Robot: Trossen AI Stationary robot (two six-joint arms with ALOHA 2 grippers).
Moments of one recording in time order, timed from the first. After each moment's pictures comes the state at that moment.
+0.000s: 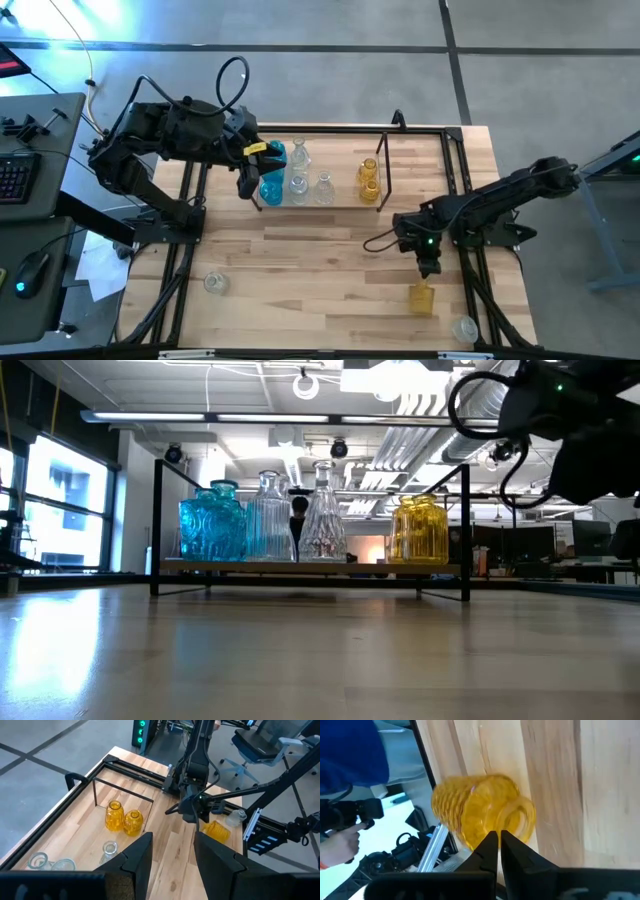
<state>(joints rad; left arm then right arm) -0.09 1.52 2.25 -1.27 -0.24 -0.39 0.19 1.25 0.53 -0.59 -0.81 0.51</state>
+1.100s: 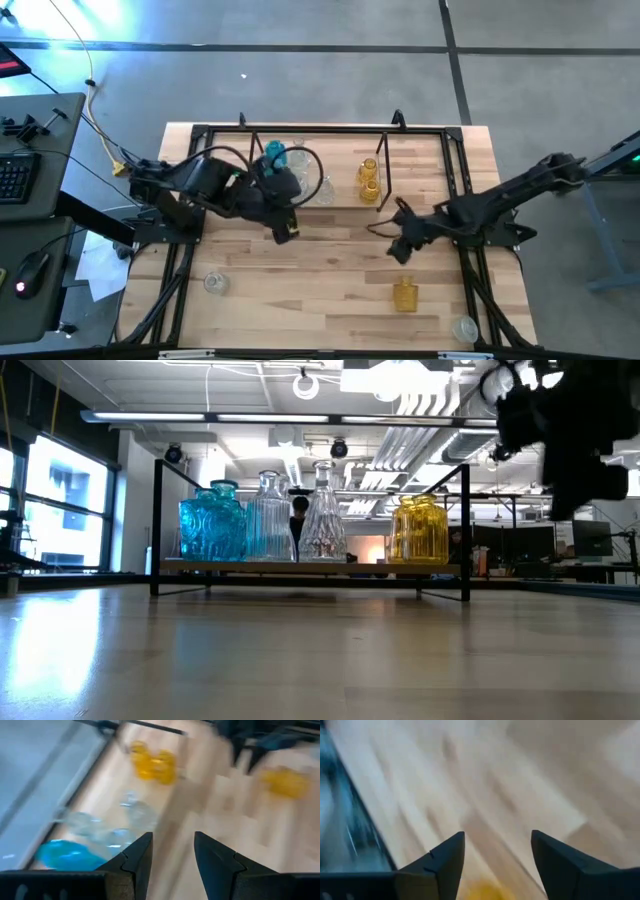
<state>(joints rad) -0.32 1.77 2.25 -1.52 -0.55 -0.54 0.35 1.10 0.65 -0.49 0.01 1.15</state>
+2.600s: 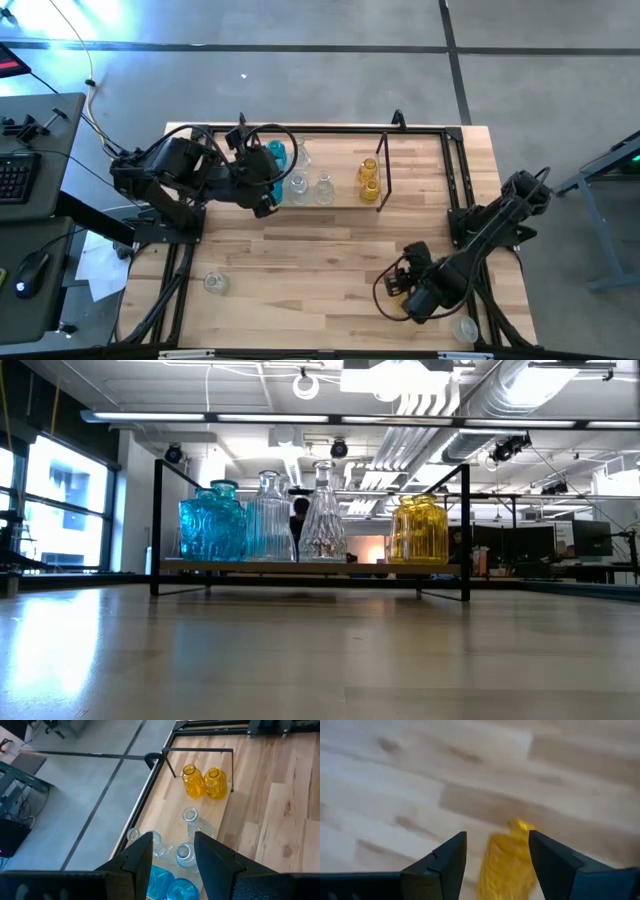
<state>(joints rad) -0.29 1.66 2.25 -1.57 -0.77 -0.30 0.78 1.62 1.29 -1.20 0.30 2.09</state>
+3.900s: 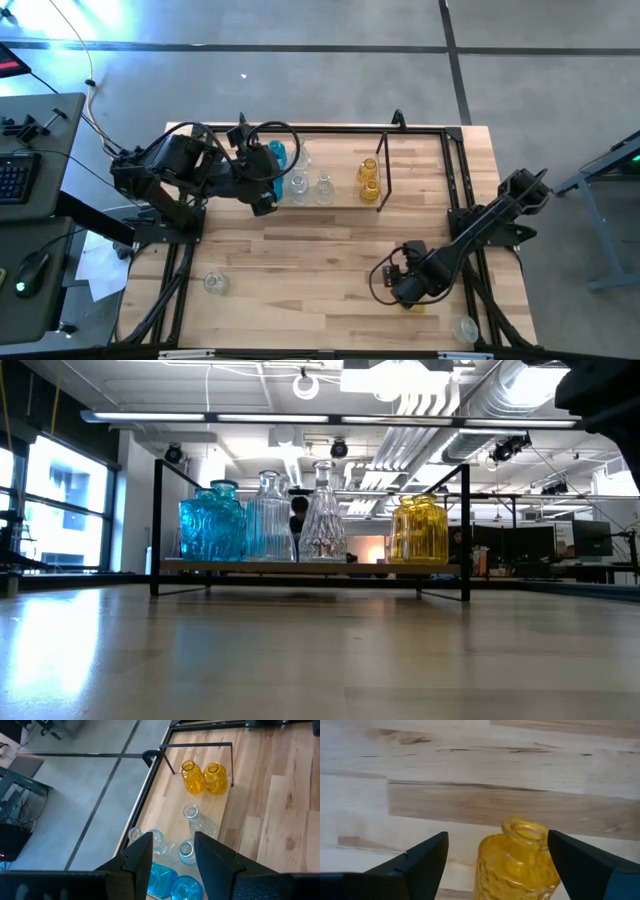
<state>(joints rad) -0.27 1.66 2.25 -1.57 -0.74 -0.24 0.70 1.61 1.10 -1.02 0.09 2.17</state>
